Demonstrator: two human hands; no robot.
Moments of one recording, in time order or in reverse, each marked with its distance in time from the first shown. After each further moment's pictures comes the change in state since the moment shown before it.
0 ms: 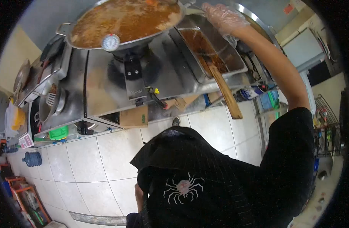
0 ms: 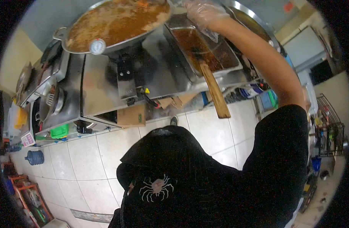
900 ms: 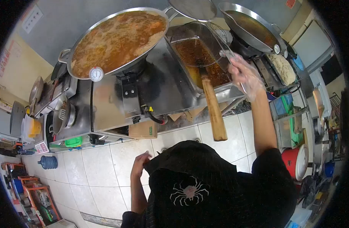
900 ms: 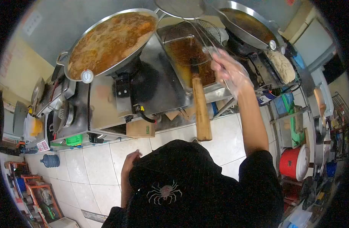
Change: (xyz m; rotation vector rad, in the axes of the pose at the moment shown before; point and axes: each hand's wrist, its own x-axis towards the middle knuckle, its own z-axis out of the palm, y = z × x) left_hand -0.201 0.240 0.235 0.484 -0.315 0.713; right_hand -0.173 0.028 0.012 2.357 -0.012 0.990
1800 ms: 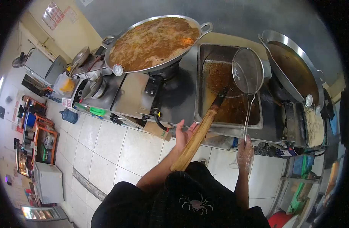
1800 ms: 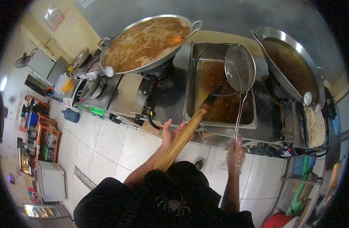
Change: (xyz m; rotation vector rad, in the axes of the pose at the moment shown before) left_hand 0.096 0.164 0.275 -1.347 -0.374 0.044; right_hand -0.009 0.141 -0.210 -1.380 0.191 -0.077
